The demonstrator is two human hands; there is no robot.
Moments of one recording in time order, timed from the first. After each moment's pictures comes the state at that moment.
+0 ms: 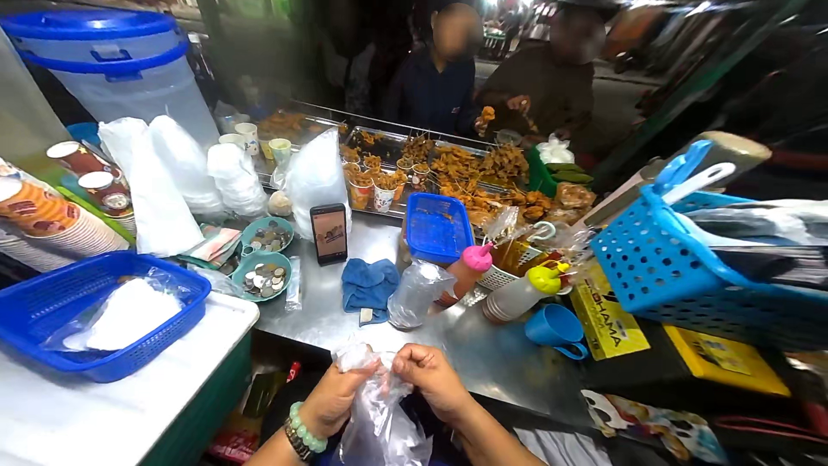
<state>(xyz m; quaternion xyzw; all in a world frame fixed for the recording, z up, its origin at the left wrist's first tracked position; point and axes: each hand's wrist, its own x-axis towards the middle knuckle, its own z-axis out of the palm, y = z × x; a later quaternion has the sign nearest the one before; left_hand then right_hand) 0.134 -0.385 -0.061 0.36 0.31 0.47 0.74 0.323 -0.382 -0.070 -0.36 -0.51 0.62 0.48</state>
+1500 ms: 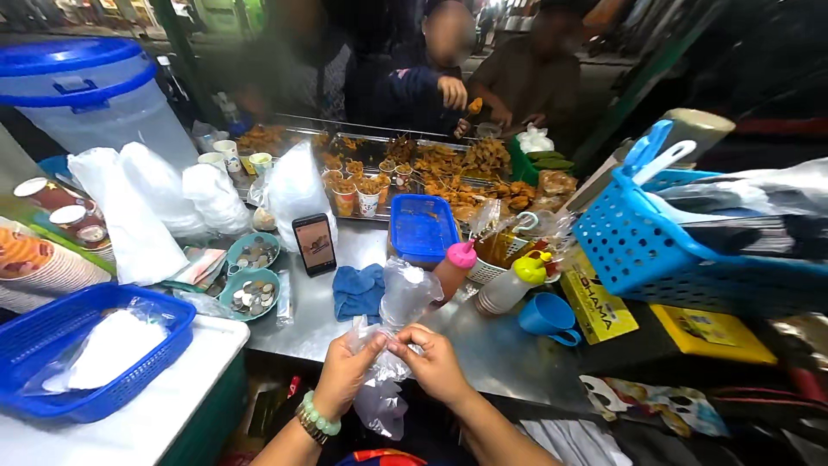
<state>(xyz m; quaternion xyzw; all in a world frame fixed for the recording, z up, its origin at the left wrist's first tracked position) 0.162 -0.353 -0.050 0.46 0.37 0.52 0.61 0.330 -0.362 -0.068 -0.43 -0.64 0.32 0.55</state>
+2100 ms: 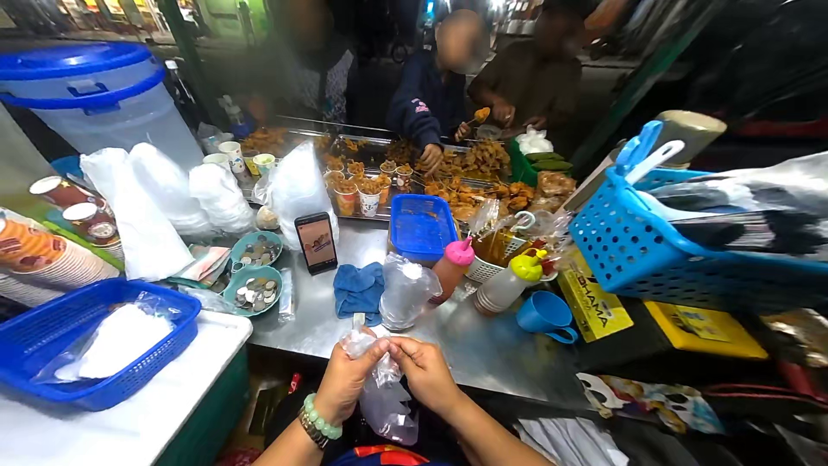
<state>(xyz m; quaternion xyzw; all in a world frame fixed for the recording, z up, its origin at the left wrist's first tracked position) 0.162 -0.363 -0.056 0.41 0.35 0.53 0.66 0.319 -0.379 -0.065 -0.45 -0.64 0.36 0.50</state>
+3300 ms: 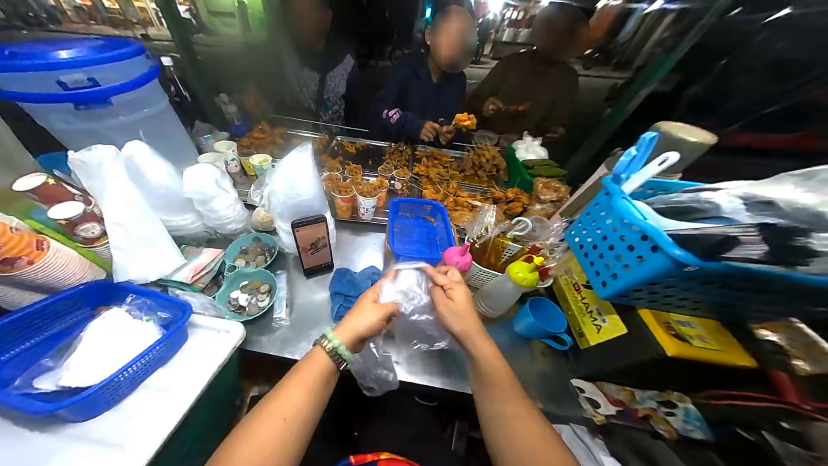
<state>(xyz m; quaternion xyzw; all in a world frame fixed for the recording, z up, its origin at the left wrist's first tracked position) 0.196 -0.282 -0.003 0.57 0.42 0.30 0.64 0.378 -0.306 -0.015 -0.60 -0.61 0.24 0.45</state>
